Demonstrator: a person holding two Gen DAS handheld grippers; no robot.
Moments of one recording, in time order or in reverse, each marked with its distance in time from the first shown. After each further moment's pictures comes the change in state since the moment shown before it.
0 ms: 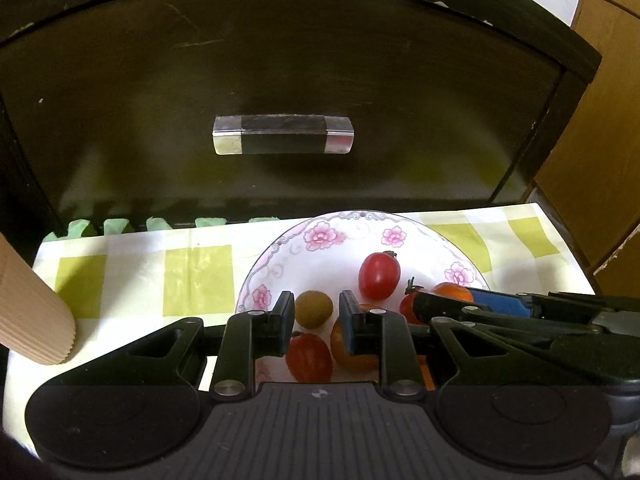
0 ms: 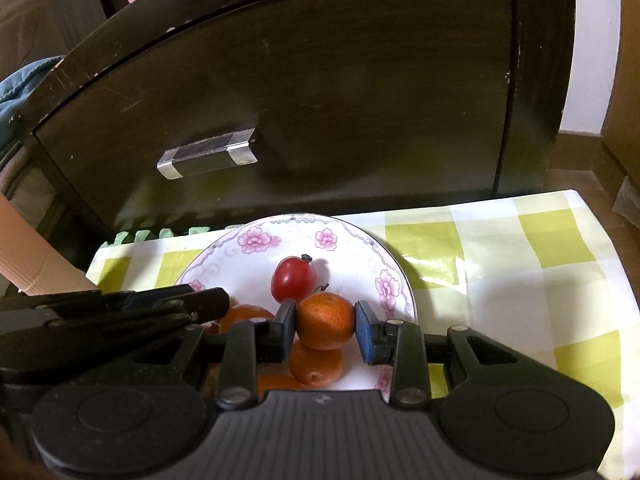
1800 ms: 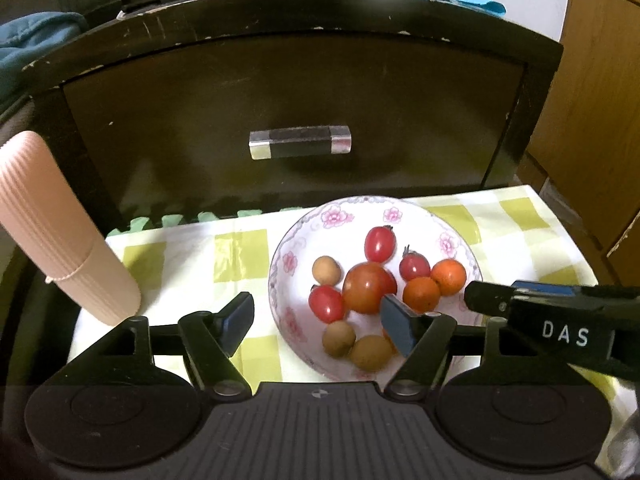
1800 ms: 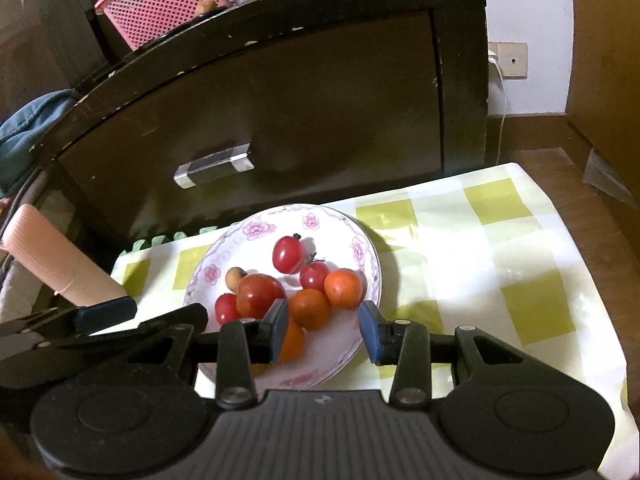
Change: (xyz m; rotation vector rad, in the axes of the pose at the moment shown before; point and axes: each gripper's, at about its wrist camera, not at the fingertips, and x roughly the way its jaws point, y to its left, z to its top) left arm -0.061 -0.024 -0.027 0.049 -0.036 0.130; right arm -0.067 -0.004 -0.024 0.090 -0.017 -0.015
